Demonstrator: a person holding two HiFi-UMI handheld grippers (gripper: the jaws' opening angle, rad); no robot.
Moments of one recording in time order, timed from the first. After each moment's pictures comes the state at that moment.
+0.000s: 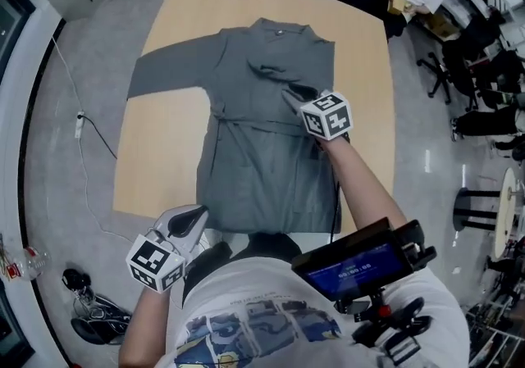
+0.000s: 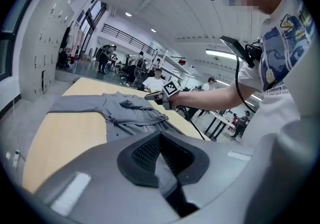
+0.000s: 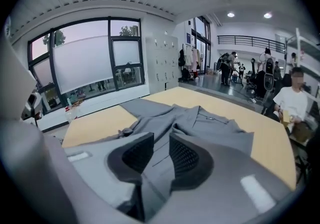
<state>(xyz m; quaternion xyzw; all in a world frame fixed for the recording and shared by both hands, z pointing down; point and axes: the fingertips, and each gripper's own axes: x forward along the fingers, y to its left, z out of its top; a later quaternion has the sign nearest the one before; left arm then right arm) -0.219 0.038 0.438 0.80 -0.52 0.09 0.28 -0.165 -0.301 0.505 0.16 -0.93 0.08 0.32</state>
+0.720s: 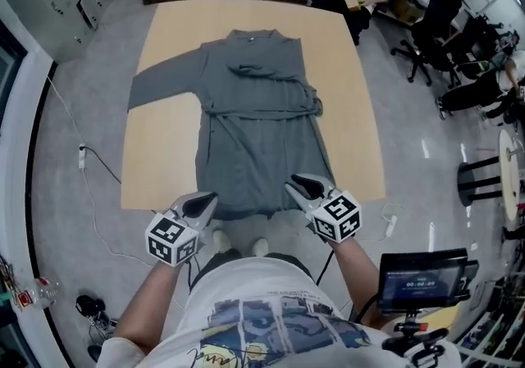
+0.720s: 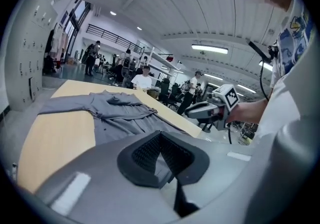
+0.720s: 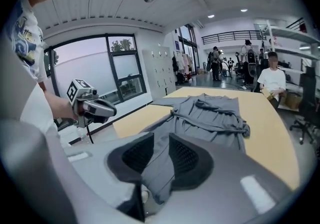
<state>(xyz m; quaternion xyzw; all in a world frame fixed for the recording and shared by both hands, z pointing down) -0.173 0.072 0.448 0.83 -0.48 0.11 0.25 -0.014 -0.009 0.455 0.19 -0.93 0.15 0.26</state>
